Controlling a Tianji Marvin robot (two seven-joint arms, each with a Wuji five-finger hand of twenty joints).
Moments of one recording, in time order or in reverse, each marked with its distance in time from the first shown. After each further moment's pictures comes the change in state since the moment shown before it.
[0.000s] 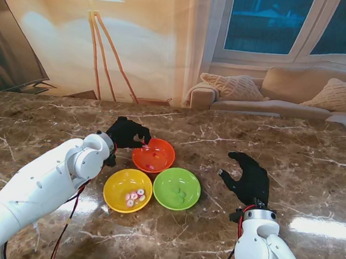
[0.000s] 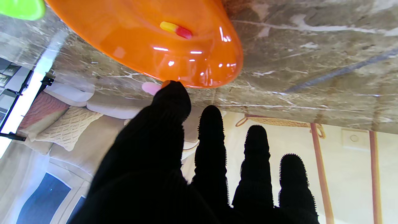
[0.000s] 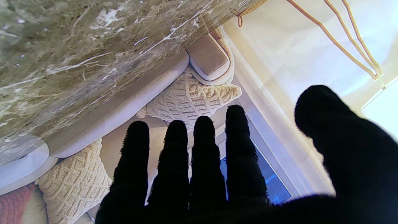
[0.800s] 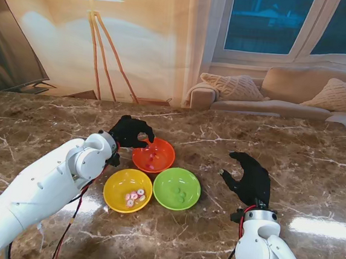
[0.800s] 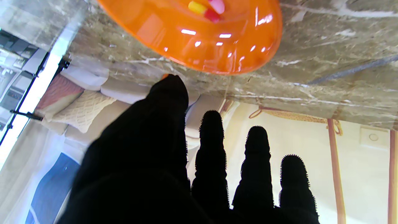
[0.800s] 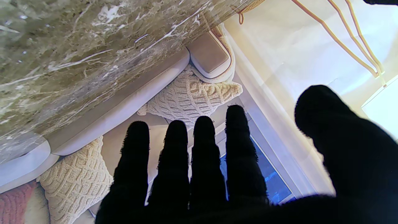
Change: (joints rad) left arm 0.030 -0.019 -0.049 -0.033 -0.019 -0.032 0.008; right arm -0.004 -0.001 0.006 0.003 -0.002 -0.007 -0.010; left_hand -0.085 -0.109 0.156 0.011 0.057 0.093 -0.109 -0.311 -0.079 0.002 0.048 -0.567 0.002 0.006 -0.046 -0.030 -0.001 0.006 -0.023 -0.001; right_hand 0.000 0.000 0.000 0.000 0.000 0.000 0.000 0.000 0.000 0.000 0.000 0.000 0.000 0.000 0.000 0.000 0.000 0.000 0.000 0.000
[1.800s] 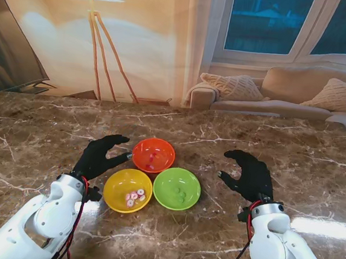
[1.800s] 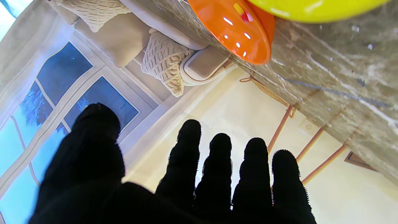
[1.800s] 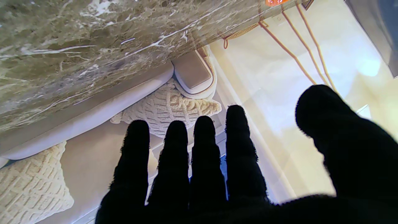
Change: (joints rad) left arm 0.613 -0.008 -0.430 -0.461 -0.114 -0.029 0.184; right arm -0.027 0.051 0.074 -0.101 -0.102 -0.064 0.235; left_hand -0.356 0.280 -0.363 0.123 -0.163 0.221 -0.502 -0.211 -0.136 0.109 -0.257 -0.486 0.018 -0.024 -0.229 -0.433 0.083 -0.102 0.062 -0.396; right_hand 0.000 0.000 -0.011 0.000 0.000 -0.001 0.000 -0.009 0.000 -0.002 0.000 0.000 0.002 0.000 -0.024 -0.003 0.016 0.000 0.000 0.000
